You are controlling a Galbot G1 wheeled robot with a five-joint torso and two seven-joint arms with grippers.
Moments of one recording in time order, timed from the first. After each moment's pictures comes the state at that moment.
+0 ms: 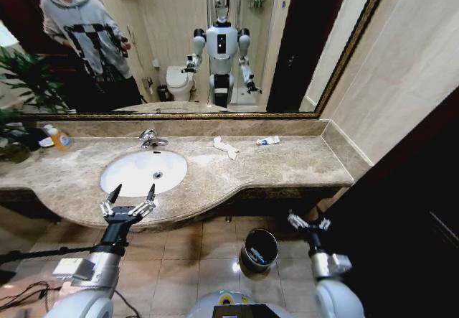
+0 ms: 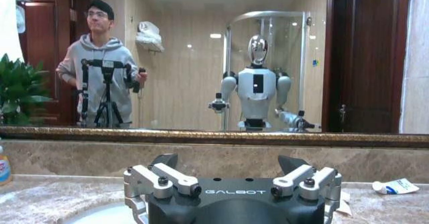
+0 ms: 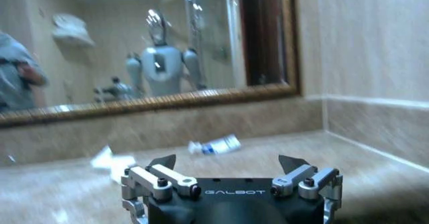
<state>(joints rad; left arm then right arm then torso) 1.84 -1.36 -0.82 -2.47 -0.37 0.04 0.05 -1.65 1.43 0.64 2.16 0.28 0.09 0.04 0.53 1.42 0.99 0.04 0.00</state>
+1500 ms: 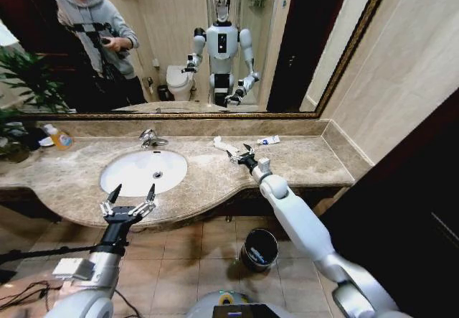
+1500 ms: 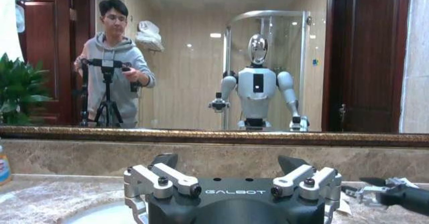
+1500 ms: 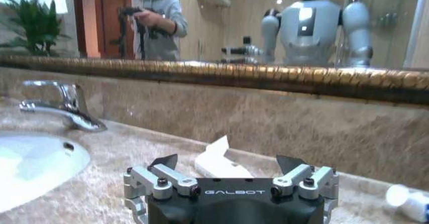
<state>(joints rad) 1.84 -1.36 -0.82 -2.47 -0.37 0.04 0.05 -0.61 1.30 0.07 1.36 0.34 -0.12 -0.09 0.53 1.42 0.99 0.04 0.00</state>
